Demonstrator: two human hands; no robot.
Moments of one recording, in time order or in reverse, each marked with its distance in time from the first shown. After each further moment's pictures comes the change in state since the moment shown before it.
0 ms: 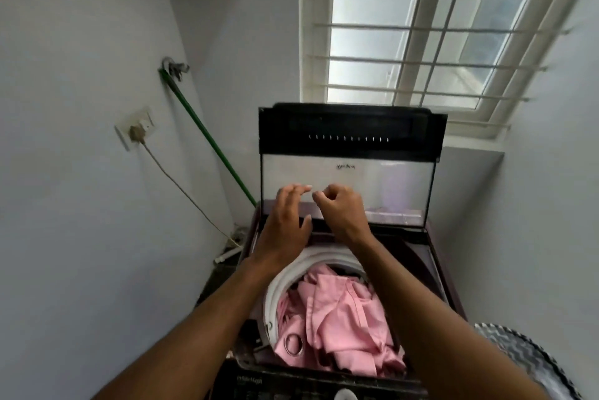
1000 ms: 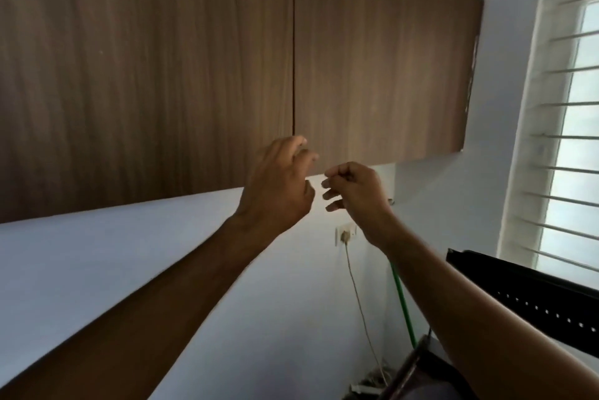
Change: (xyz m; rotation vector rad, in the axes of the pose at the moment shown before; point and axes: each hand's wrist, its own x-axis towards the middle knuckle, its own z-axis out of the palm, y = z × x) left_hand -0.100 0.183 -0.406 1.095 0.661 0.004; right_hand -0.110 -0.371 0.001 0.689 -0.543 -0.517
